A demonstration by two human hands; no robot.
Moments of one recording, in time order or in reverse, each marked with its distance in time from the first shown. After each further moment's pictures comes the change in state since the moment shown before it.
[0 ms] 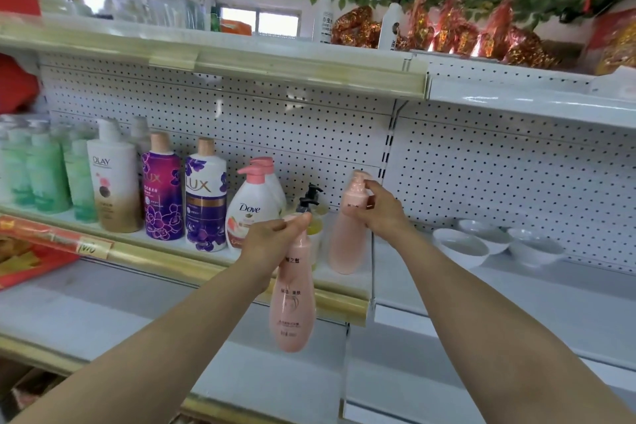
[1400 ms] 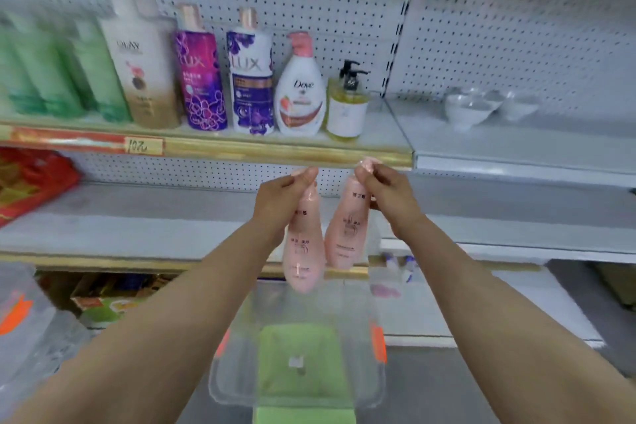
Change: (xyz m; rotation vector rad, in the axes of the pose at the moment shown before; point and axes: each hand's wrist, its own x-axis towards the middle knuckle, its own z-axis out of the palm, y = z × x) left_hand -0.090 -0.101 -0.154 -0.056 -0.244 -0.196; right_hand -0.245 -0.061 0.164 0.347 0.171 0.368
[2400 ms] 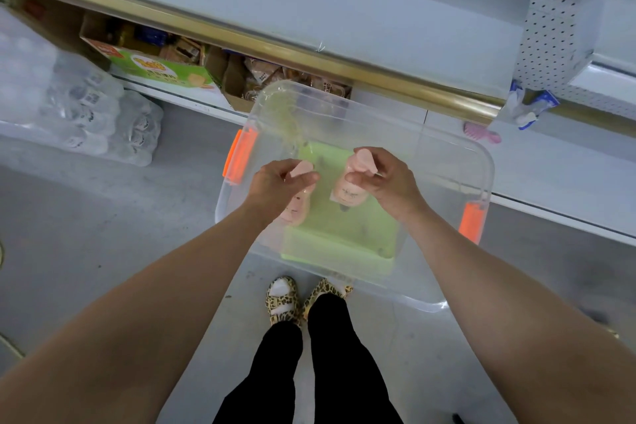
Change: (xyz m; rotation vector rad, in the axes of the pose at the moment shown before) left_hand 0.007 -0.385 -0.074 0.330 0.116 -0.554; right_hand -0.028 0.396 0.119 -0.201 -0.528 0.416
